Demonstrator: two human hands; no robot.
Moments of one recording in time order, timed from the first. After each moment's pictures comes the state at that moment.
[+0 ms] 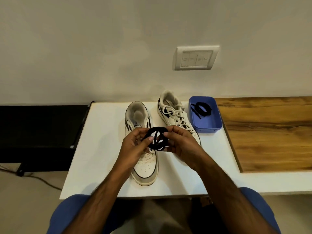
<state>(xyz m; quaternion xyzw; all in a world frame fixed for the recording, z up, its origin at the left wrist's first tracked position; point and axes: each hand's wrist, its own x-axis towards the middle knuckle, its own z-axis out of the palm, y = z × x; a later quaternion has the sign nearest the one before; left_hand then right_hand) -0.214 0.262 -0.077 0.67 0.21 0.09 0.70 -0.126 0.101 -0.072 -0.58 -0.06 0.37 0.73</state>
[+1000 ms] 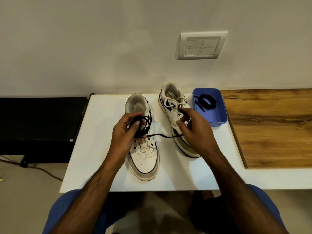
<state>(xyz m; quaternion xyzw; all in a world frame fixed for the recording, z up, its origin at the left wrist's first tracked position) -0.204 0.285 -0.082 0.67 0.21 0.16 0.69 -0.100 0.082 -0.087 -0.88 -0.19 0.05 0.43</state>
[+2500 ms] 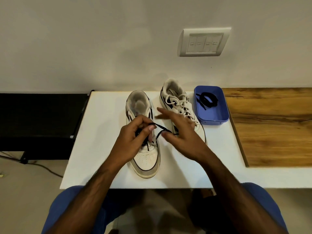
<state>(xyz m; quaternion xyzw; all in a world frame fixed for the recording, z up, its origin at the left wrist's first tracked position) -0.215 0.276 -0.072 0.80 0.07 0.10 0.59 -0.127 0.098 -0.073 -0.82 -0.35 0.14 0.42</state>
